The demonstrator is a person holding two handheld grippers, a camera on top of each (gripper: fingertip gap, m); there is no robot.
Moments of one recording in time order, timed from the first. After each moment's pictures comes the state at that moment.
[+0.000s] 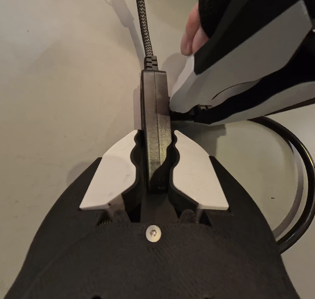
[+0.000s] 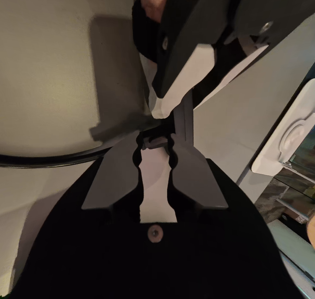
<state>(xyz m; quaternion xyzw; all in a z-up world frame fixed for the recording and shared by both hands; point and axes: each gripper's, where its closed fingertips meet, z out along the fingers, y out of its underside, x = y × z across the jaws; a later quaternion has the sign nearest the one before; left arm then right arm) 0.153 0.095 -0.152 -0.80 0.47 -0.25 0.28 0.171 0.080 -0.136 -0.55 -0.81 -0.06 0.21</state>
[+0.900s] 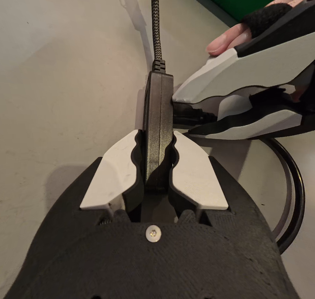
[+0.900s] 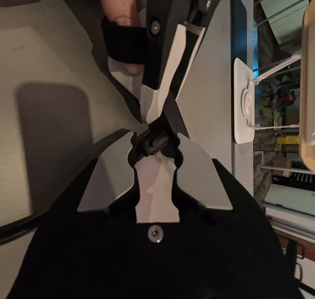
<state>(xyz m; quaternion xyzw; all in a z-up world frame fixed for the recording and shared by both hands) 0.156 0.095 -0.151 -0.81 0.44 -0.28 0.27 0.171 0.081 -0.133 -0.62 -0.66 -0.06 0.42</state>
